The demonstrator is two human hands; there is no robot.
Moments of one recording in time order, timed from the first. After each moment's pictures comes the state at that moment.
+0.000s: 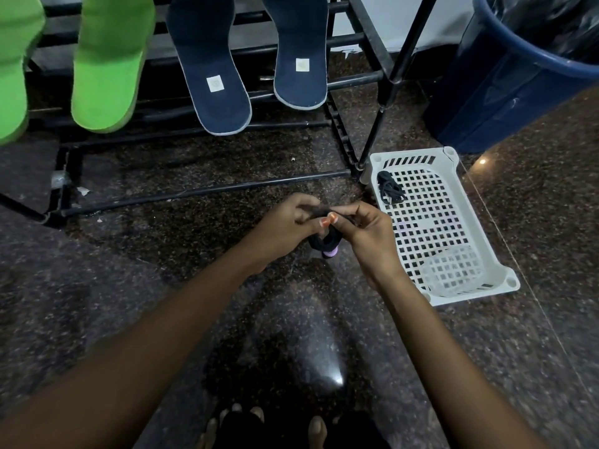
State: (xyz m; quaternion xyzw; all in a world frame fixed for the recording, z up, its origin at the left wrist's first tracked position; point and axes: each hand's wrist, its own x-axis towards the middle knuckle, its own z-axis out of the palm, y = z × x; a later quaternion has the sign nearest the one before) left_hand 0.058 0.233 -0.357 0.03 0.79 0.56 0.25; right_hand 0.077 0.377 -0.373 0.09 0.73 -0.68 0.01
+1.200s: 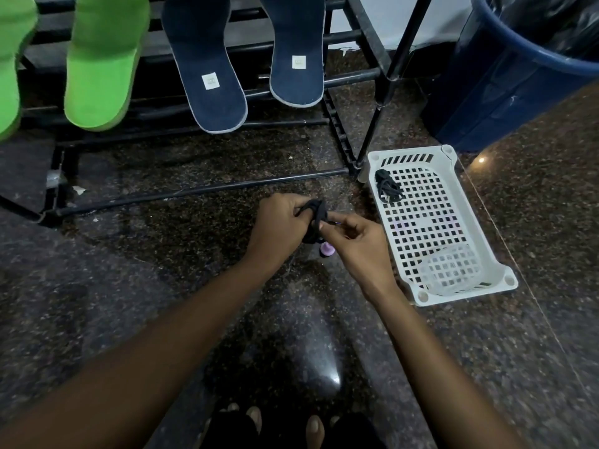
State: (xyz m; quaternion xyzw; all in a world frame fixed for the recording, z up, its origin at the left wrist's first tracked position) left_hand 0.063 0.245 -0.356 0.02 0.87 0.48 0.03; right_hand 0.096 0.370 -0.362 0.10 0.77 -0.63 0.04
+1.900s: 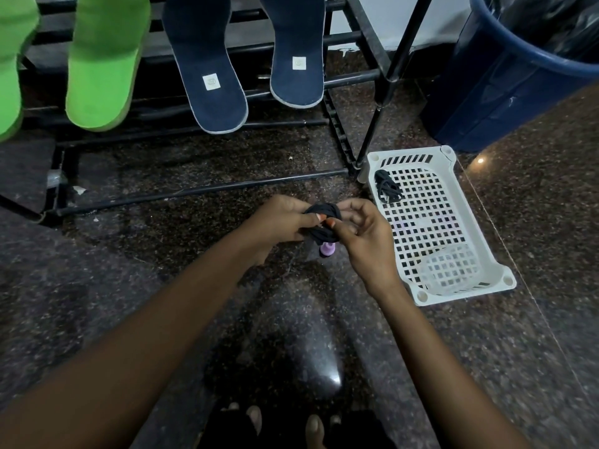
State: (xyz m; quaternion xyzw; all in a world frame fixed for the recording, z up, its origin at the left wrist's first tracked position) left_hand 0.051 0.236 -0.348 -0.07 0.74 0.59 0.31; right_hand 0.089 0.375 -0.366 0.08 0.73 -0.67 0.00
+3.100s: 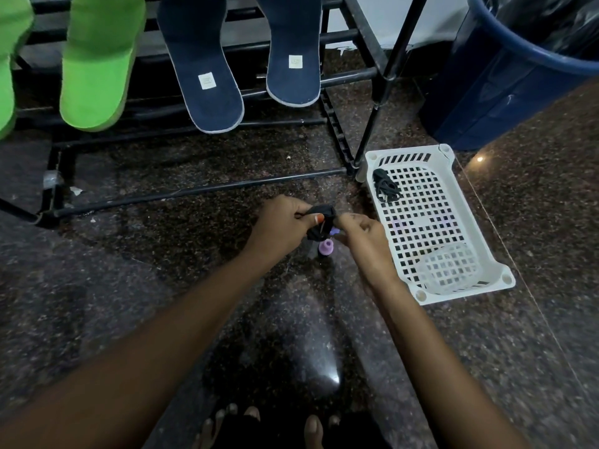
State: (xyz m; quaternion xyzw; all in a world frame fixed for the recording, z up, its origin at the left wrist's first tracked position) left_hand 0.055 0.245 -0.361 0.03 0.88 0.46 0.14; right_hand 0.084 0.375 -0.370 0.21 0.73 -0.64 0.06
